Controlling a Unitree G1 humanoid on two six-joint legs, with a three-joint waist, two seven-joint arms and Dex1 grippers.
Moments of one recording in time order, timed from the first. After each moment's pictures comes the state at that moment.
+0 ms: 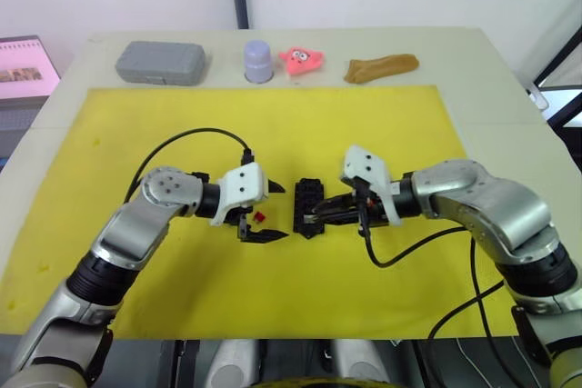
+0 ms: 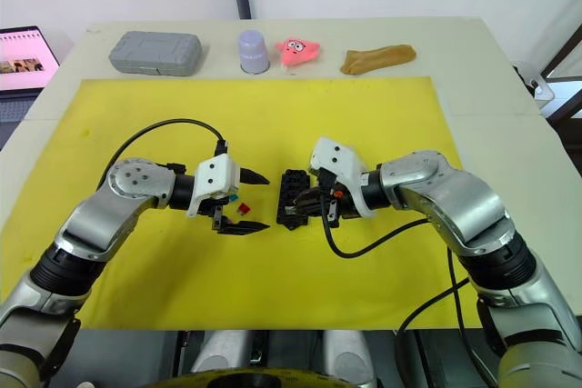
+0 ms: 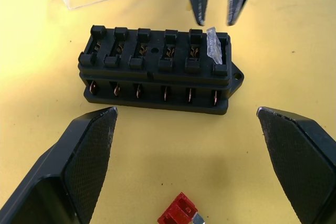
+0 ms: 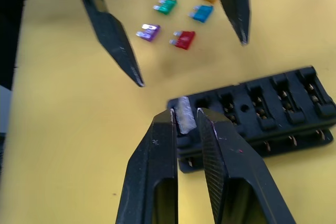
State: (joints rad) left arm -0.48 0.67 -0.30 -0.24 -0.23 0.43 -1.13; right arm -0.60 -0.76 0.26 -0.44 0.54 1.05 0.95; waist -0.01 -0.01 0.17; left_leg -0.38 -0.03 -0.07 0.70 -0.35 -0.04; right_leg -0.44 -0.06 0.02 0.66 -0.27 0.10
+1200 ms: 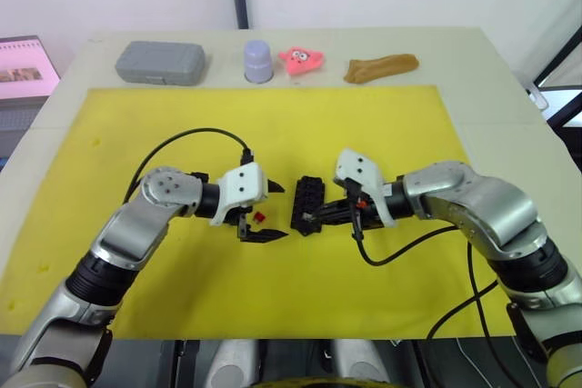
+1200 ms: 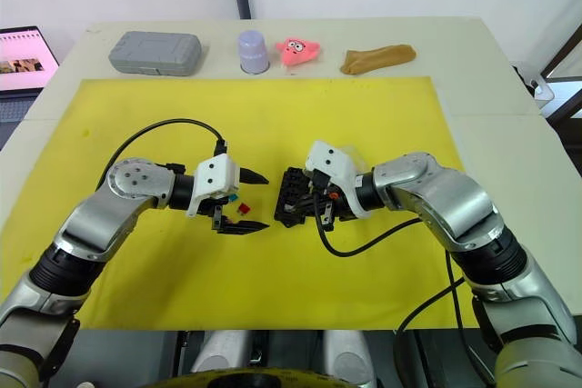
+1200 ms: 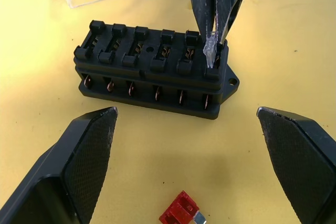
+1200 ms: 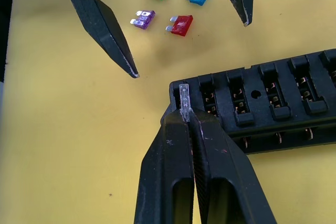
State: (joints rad) left arm -0.48 0.68 -0.30 -0.24 -0.23 0.43 -1.13; right arm -0.62 -0.75 0.31 -0.41 0.53 1.08 0.94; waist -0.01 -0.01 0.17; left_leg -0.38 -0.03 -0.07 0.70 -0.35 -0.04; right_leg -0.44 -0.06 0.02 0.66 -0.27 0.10
